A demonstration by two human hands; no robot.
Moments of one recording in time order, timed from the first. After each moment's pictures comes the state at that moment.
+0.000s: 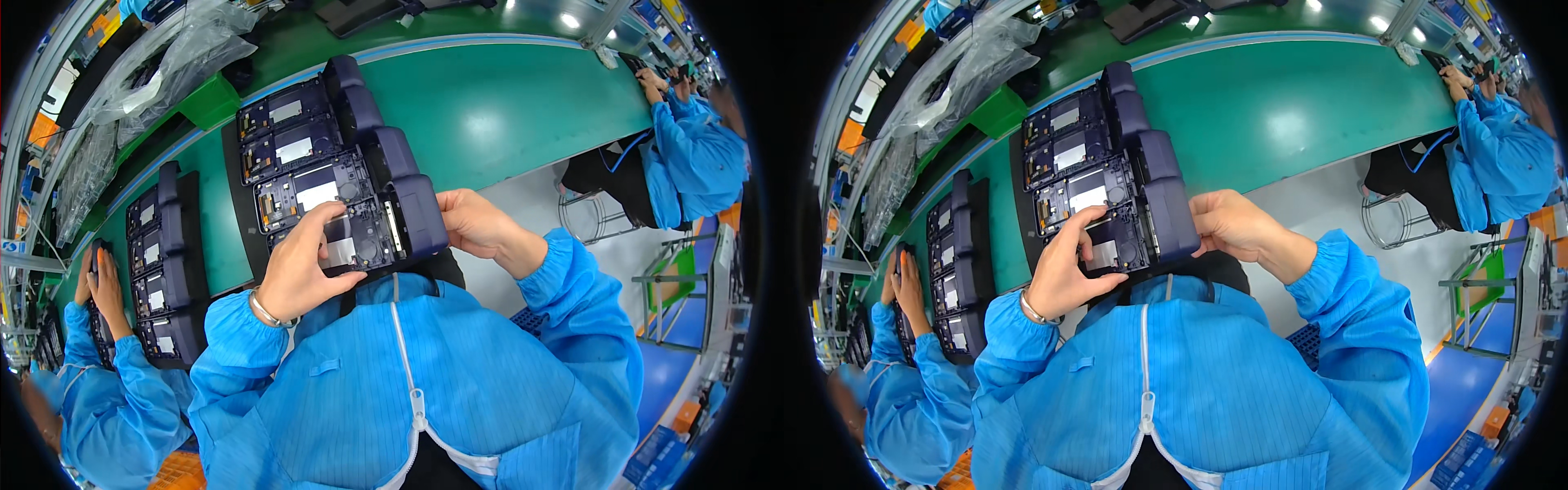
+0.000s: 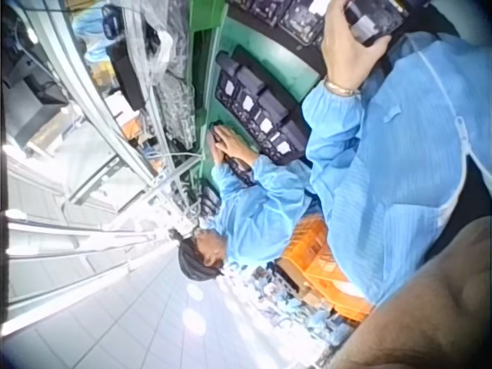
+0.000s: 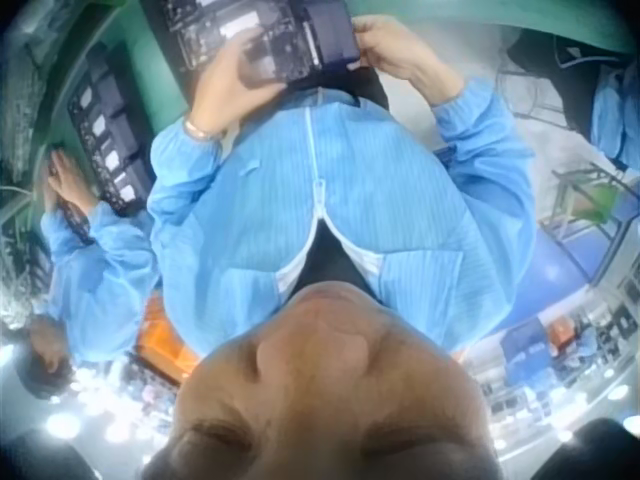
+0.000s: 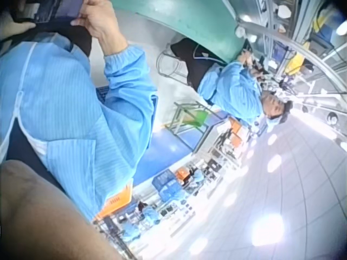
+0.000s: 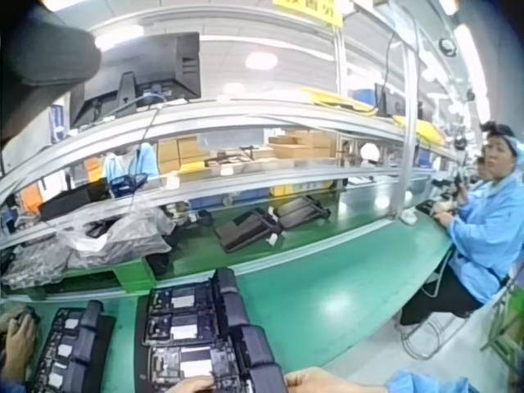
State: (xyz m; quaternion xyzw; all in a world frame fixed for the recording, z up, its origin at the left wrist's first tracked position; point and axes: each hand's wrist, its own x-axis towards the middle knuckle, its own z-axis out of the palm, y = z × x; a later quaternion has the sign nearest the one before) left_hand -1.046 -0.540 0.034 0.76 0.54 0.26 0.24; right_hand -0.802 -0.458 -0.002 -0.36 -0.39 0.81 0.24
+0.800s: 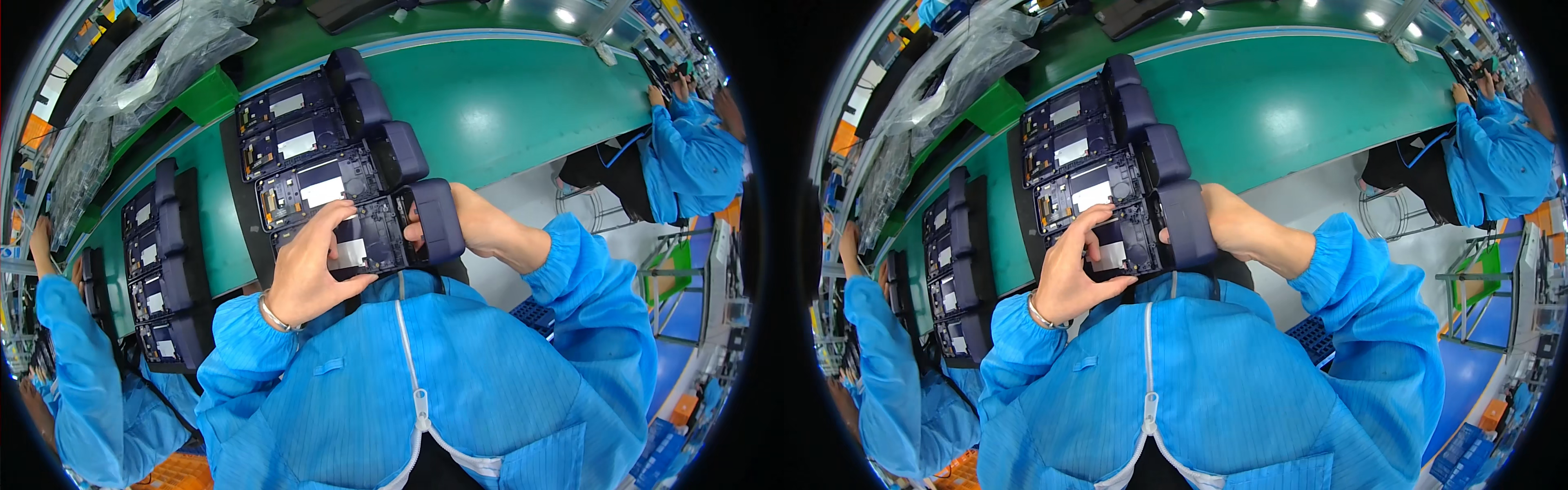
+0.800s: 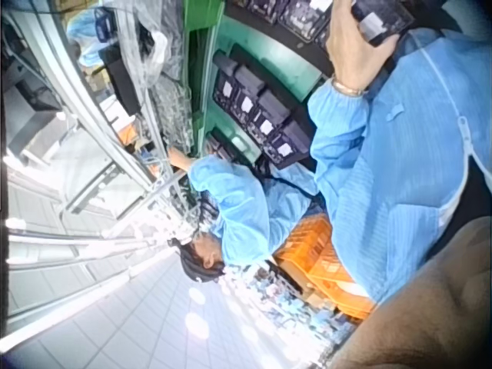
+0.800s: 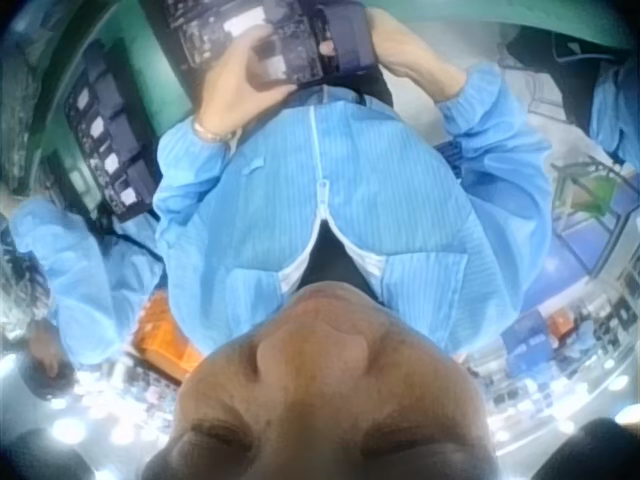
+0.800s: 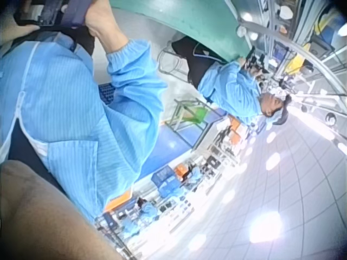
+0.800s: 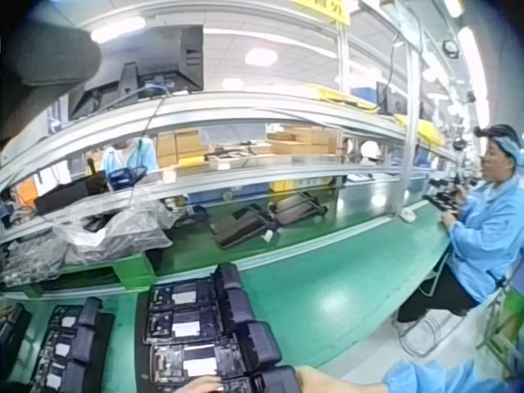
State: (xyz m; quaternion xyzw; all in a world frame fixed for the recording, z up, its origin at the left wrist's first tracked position) left_hand -1.050 -0.543 0.023 0.77 0.51 0.30 0.22; right_hand -0.825 -0.468 0.024 -0.39 -0.52 0.73 0.22
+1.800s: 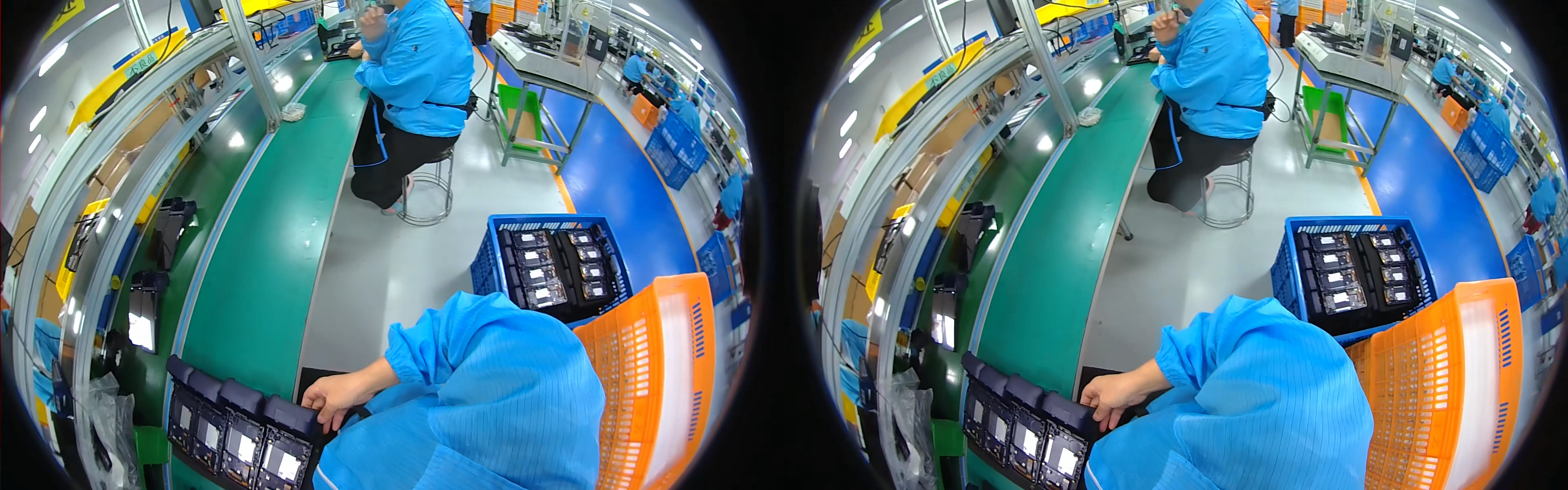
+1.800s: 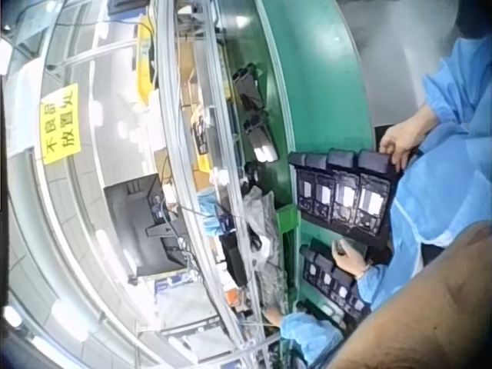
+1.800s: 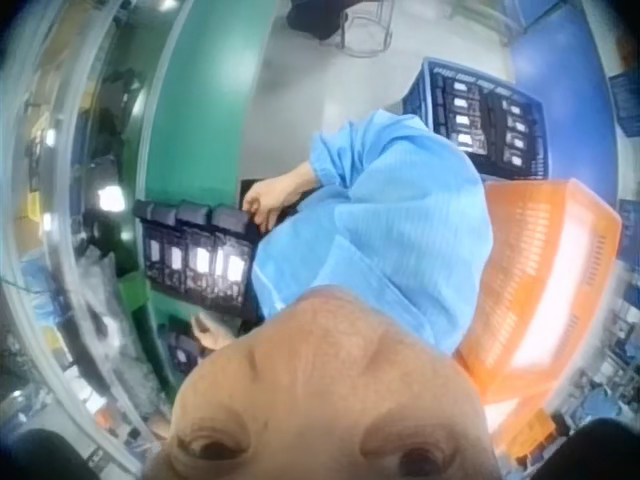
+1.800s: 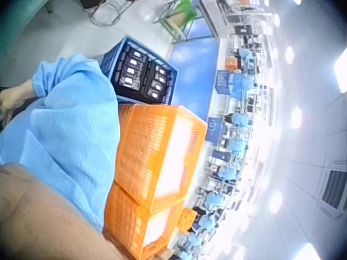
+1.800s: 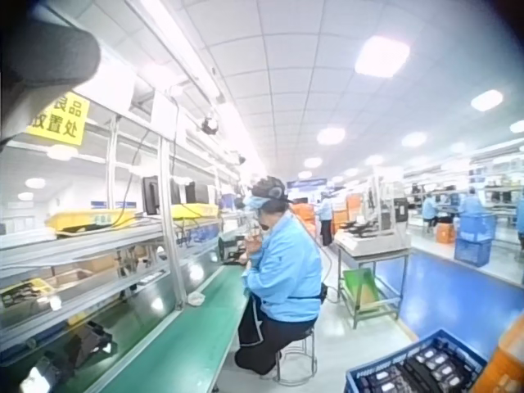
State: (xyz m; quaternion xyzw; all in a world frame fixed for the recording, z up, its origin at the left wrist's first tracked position) left_hand -1.115 -0.560 0.020 0.48 0.75 0.42 0.18; right_hand -0.793 -0.499 -0.063 -0.29 -0.42 0.81 0.28
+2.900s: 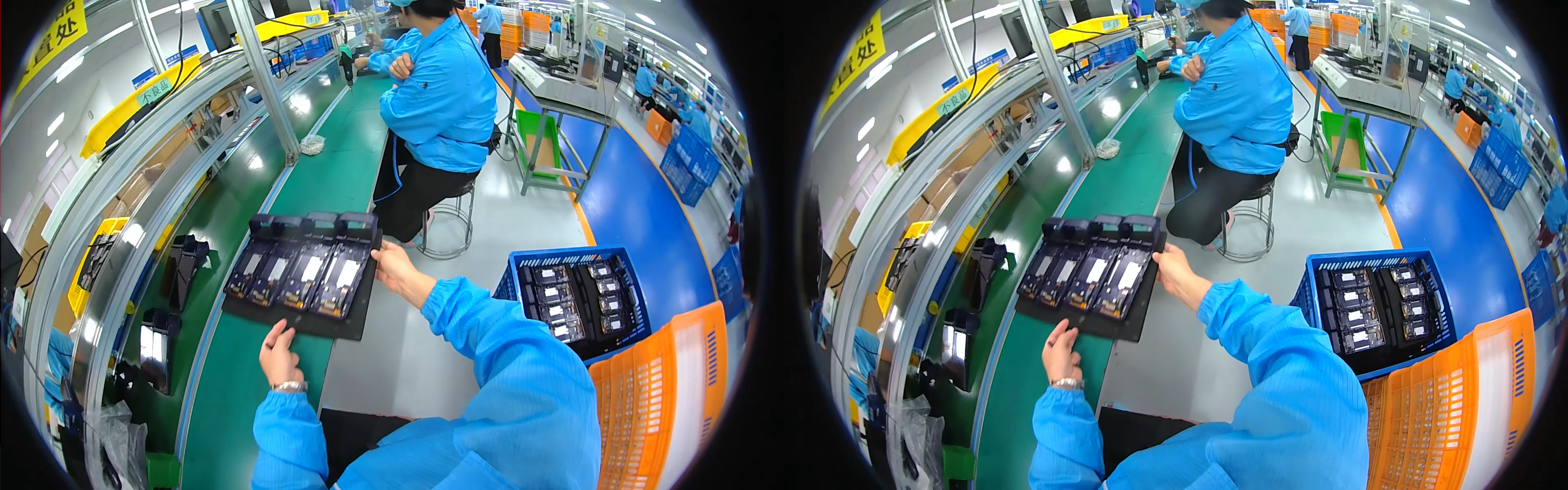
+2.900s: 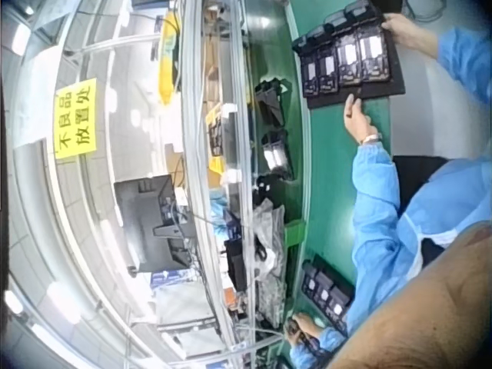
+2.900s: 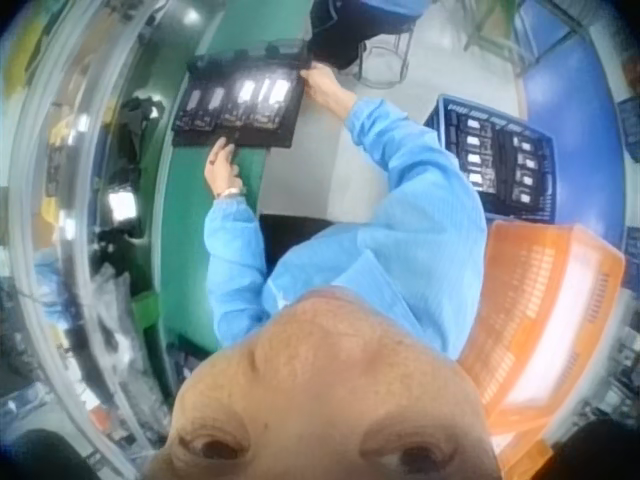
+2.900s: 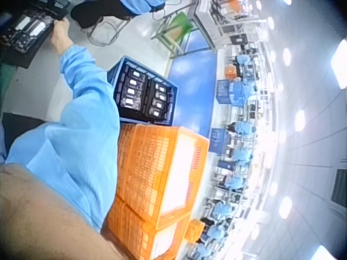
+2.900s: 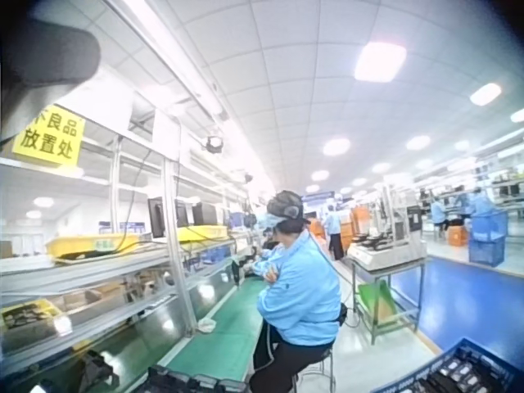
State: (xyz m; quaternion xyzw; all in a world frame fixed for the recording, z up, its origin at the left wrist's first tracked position) left_hand -0.811 -0.327 -0.005 0.47 0.46 0.41 0.63; right_hand -0.548 -0.379 -0.030 -0.44 -0.10 0.43 0.78
